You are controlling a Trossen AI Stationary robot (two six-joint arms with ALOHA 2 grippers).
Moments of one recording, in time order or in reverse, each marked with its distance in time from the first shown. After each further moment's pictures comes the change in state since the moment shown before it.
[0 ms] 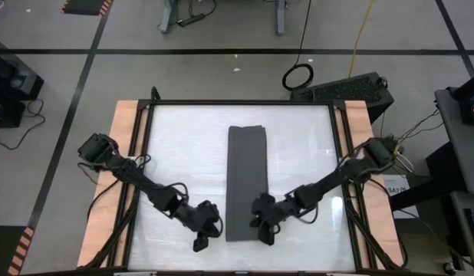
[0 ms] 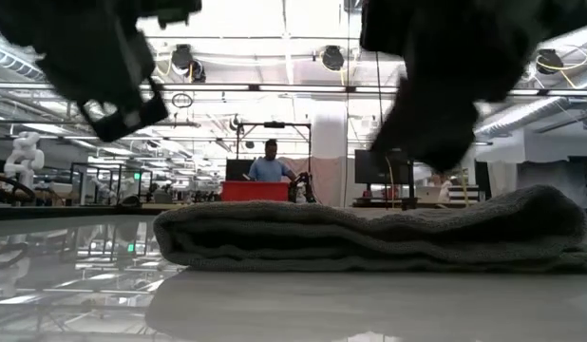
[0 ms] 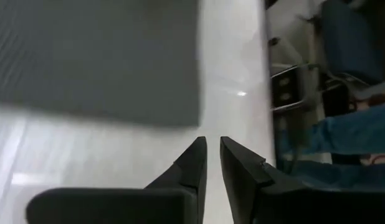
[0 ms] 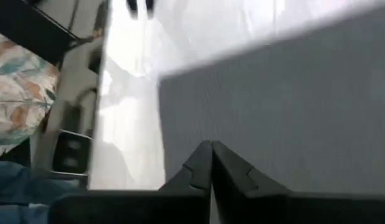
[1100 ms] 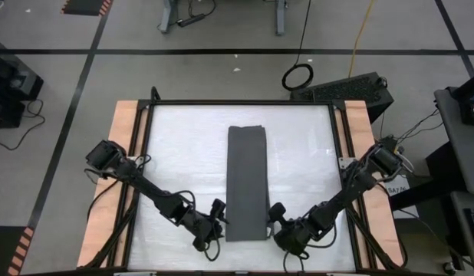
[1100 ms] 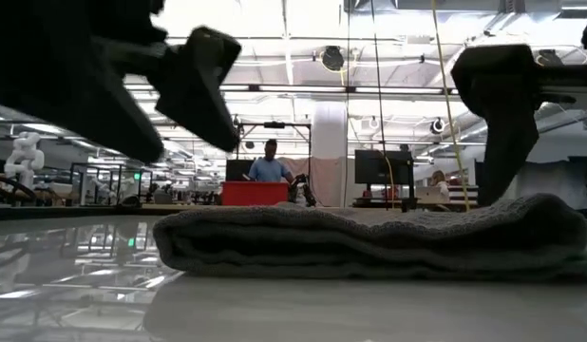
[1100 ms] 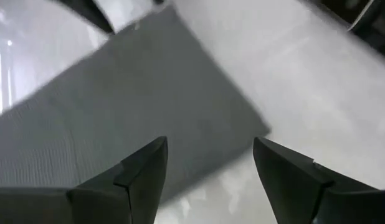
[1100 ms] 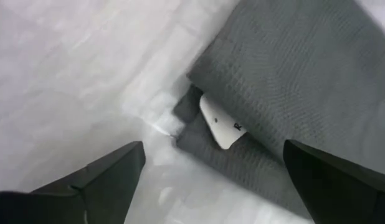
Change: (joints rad) left arm -0.019 0.120 0.076 -0.029 -0.212 0.854; right arm 0.245 0.034 0.005 -0.363 0.309 -0.772
